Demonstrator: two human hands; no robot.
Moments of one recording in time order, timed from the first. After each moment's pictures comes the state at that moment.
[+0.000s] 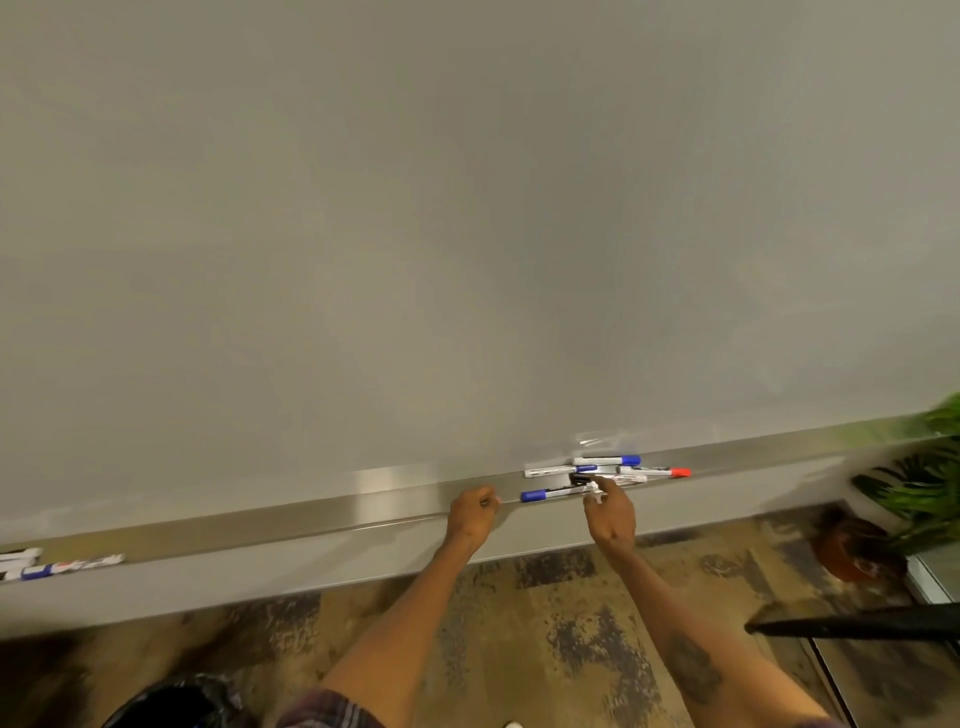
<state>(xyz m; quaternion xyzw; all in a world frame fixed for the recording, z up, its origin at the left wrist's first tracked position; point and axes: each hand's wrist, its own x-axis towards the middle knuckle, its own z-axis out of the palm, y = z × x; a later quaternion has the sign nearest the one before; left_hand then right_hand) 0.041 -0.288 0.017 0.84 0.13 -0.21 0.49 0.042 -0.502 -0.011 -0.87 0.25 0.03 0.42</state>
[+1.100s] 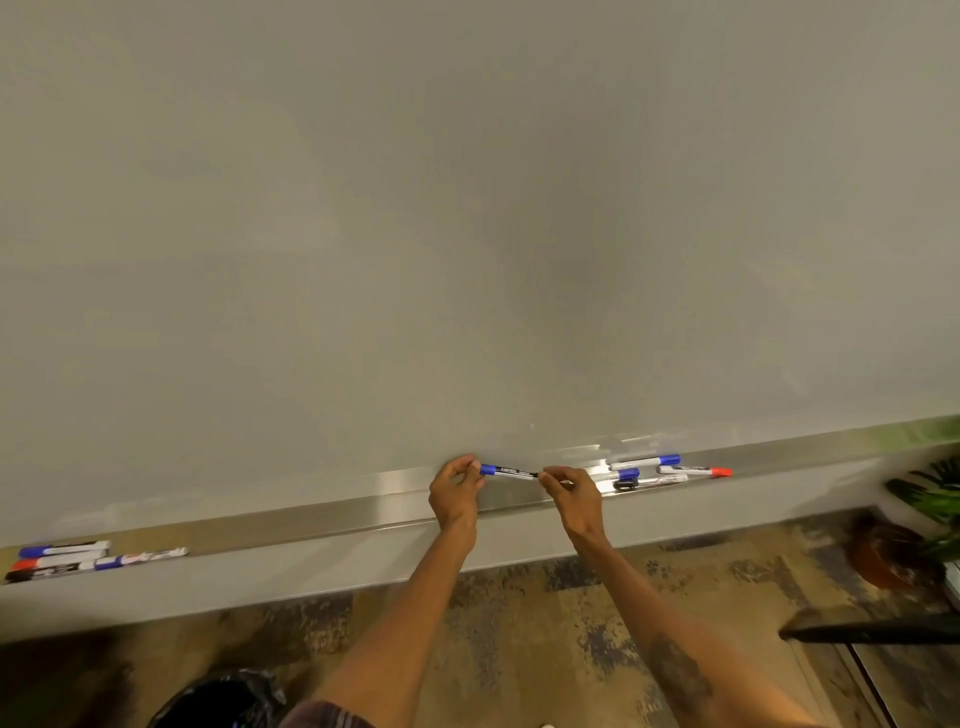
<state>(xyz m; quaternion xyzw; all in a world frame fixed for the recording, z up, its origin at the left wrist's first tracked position) 0.046 -0.216 0.034 0.59 0.33 0.02 0.74 0.037 -0.387 0.015 -0.80 0.15 0.01 0.58</state>
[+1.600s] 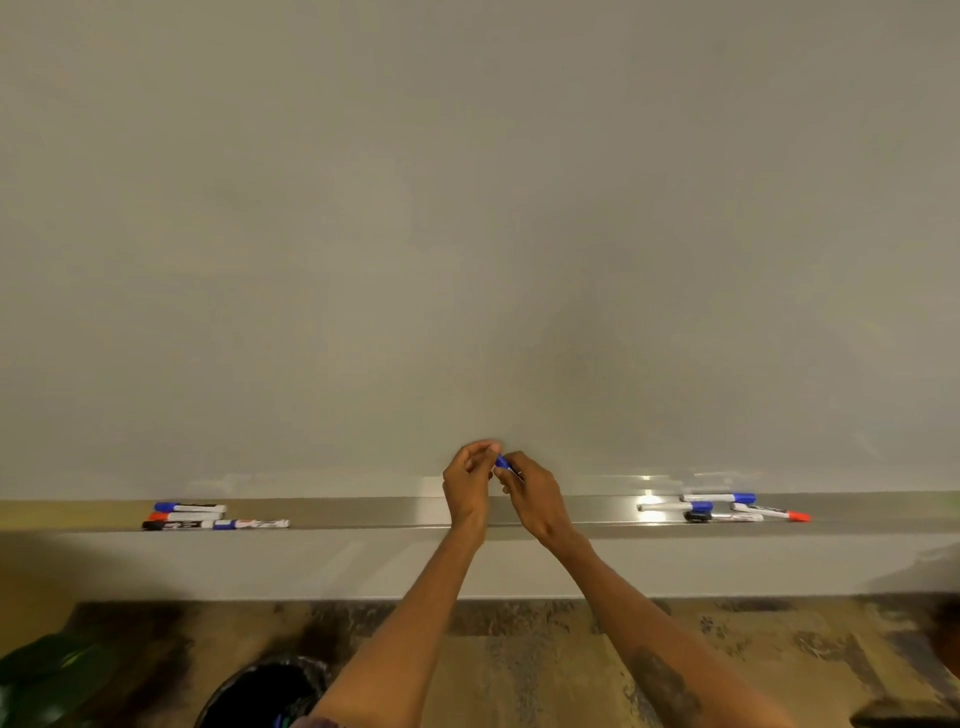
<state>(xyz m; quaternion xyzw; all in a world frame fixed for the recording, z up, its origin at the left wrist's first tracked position) 0.004 -0.106 0.097 0.60 0.23 0.10 0.76 0.016 -0.212 0.091 -0.88 -0.10 0.05 0.47</state>
